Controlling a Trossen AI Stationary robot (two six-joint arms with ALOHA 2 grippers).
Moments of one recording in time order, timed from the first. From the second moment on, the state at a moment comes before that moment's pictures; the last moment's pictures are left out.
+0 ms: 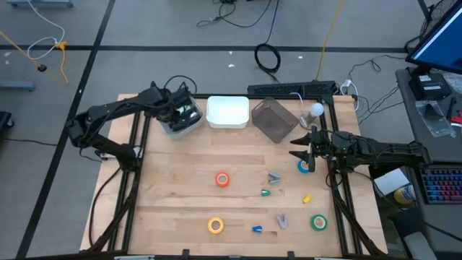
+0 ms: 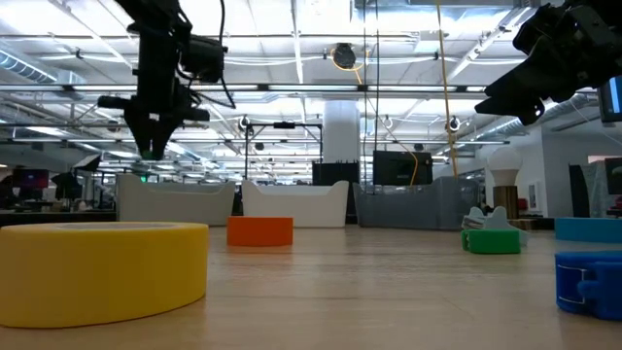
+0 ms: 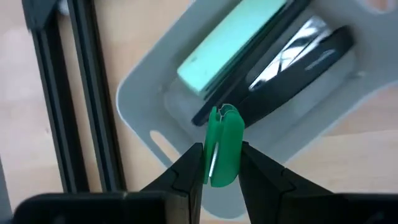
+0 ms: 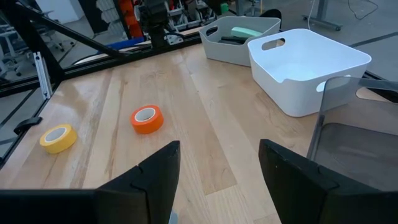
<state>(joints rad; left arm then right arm) 0.60 1.42 1.10 -1.18 -0.27 -0.79 -0.04 0.28 0.29 -0.31 0.10 0.24</state>
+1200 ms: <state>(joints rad) 0.75 1.64 1.10 -1.22 -0.39 -0.84 -0.04 0.28 0.29 -0.31 0.10 0.25</state>
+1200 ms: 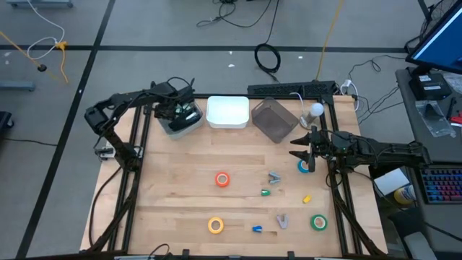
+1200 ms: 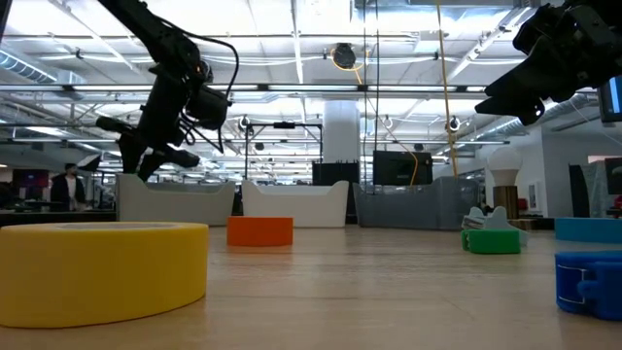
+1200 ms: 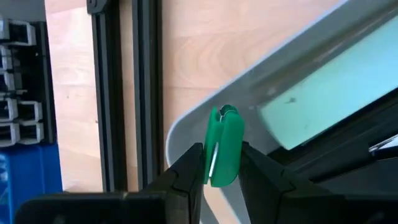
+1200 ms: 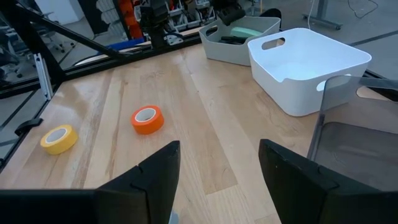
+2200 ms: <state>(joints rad) 0.75 1.69 1.10 -1.18 -0.36 -0.86 -0.04 0.28 0.29 -0.31 0.10 0.25</state>
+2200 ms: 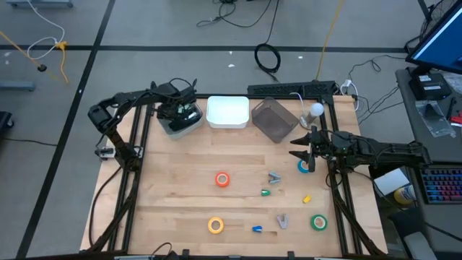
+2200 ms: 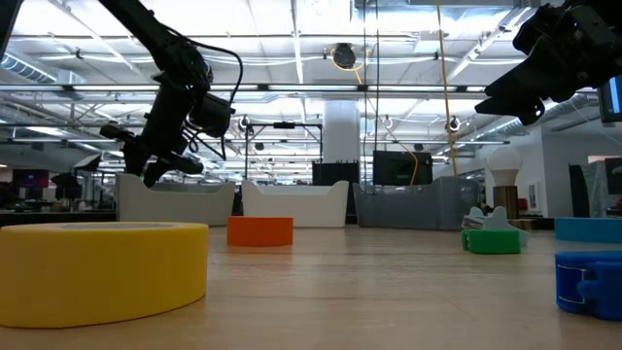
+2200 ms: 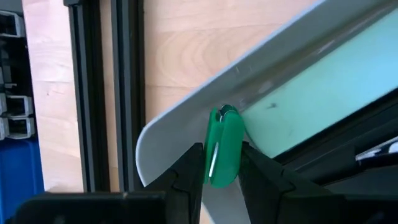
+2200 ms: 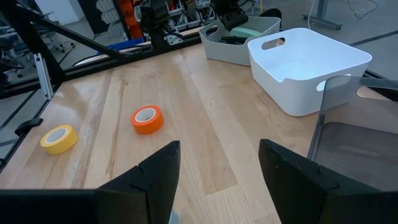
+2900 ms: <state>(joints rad) 0.75 1.69 1.10 -1.23 -0.36 -0.81 -0.04 0.28 0.29 -0.31 0.10 0.25</state>
